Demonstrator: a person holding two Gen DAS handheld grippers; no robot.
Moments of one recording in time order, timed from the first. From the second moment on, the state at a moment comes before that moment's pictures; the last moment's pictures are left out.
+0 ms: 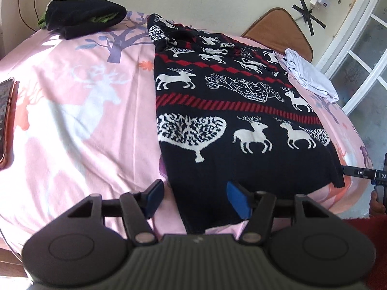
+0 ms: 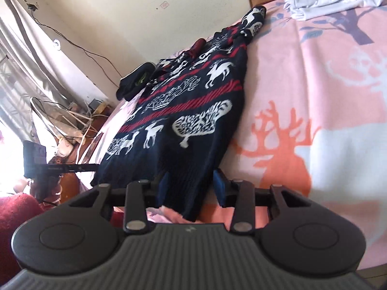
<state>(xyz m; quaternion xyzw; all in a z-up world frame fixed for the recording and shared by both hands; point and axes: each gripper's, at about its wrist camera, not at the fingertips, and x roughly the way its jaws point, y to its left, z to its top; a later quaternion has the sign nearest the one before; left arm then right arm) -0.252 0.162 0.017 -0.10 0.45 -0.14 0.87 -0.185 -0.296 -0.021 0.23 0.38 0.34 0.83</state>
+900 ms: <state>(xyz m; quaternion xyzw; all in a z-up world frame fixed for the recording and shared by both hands) -0.046 0.202 0.051 -0.24 0.35 -0.06 0.90 0.000 -0.283 0.024 0.24 0.27 0.19 0.91</state>
